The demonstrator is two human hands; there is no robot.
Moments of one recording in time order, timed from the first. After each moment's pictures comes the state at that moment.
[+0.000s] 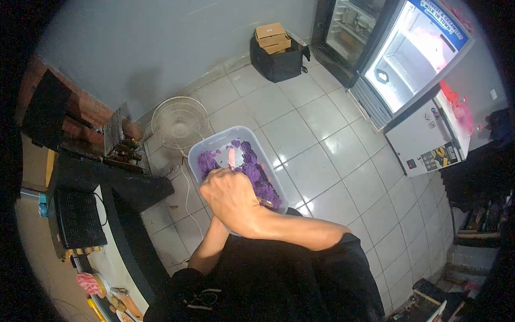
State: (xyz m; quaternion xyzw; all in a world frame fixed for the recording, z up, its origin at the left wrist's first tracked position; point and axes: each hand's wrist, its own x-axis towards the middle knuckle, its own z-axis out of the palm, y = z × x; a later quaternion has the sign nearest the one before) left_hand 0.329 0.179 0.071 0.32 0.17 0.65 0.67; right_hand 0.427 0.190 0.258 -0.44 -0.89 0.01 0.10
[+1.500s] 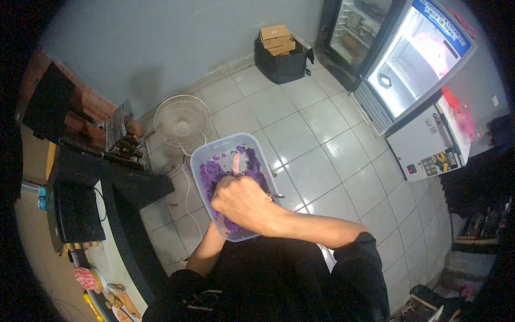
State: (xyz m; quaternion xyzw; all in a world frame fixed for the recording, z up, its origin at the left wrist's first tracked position) left_hand 0.344 0.162 0.135 0.54 0.47 0.48 0.50; right_hand 0.447 0.190 0.251 -0.29 -0.95 -0.01 0.13
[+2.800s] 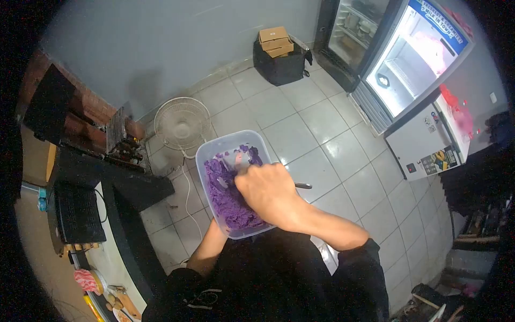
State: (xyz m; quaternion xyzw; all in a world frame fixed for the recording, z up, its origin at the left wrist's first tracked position) left_hand 0.333 0.178 0.153 0.11 0.03 0.58 0.80; right_hand 0.482 0.190 0.283 -0.43 -0.90 0.10 0.06
